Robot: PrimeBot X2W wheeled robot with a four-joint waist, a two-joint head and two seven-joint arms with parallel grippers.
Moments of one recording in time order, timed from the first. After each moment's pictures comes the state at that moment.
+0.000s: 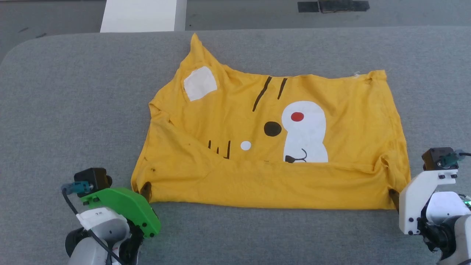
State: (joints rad) left arm -0.08 0.20 -0.12 -0.01 -0.61 0.21 0.44; right arm -0.15 -0.15 -0.16 0.10 0.09 0.13 0.83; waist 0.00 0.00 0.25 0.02
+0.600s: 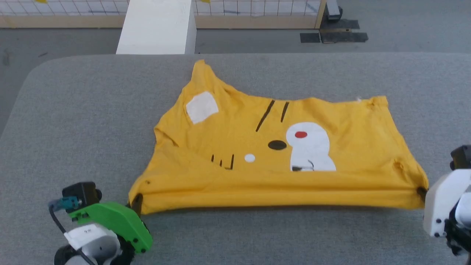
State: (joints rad) left arm 0.01 0.22 -0.09 -0.11 -0.62 0.25 0.44; right arm -0.11 -0.22 -0.22 -0.03 0.24 0.13 0.88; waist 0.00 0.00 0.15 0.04
